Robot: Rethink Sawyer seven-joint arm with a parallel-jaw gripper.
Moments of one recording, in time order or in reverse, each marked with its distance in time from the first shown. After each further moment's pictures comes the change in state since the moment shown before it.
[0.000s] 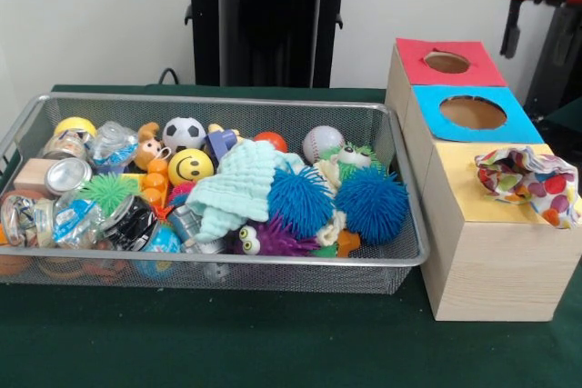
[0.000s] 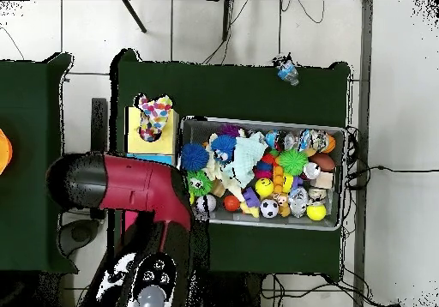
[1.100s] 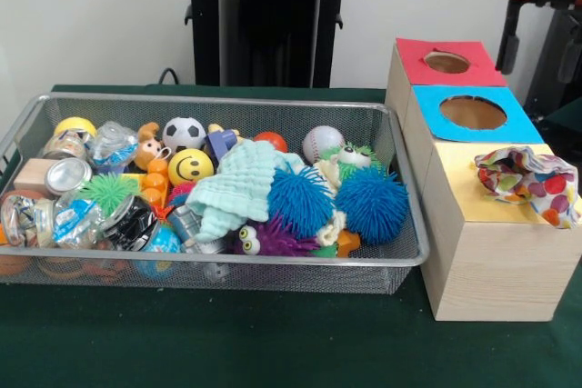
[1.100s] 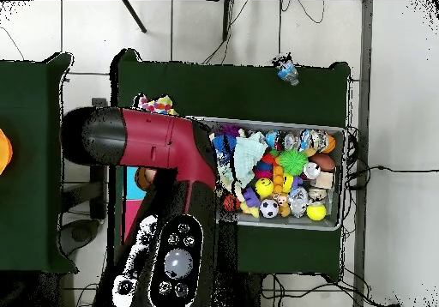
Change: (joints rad) arm -0.095 0.076 -0.001 -0.240 -0.072 0.051 0.000
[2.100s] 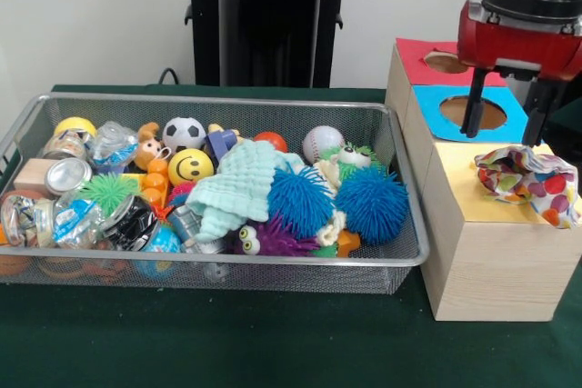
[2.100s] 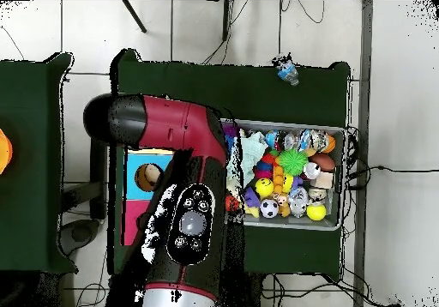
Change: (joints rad) arm -0.036 0.122 0.000 -0.092 -0.010 -0.011 0.000
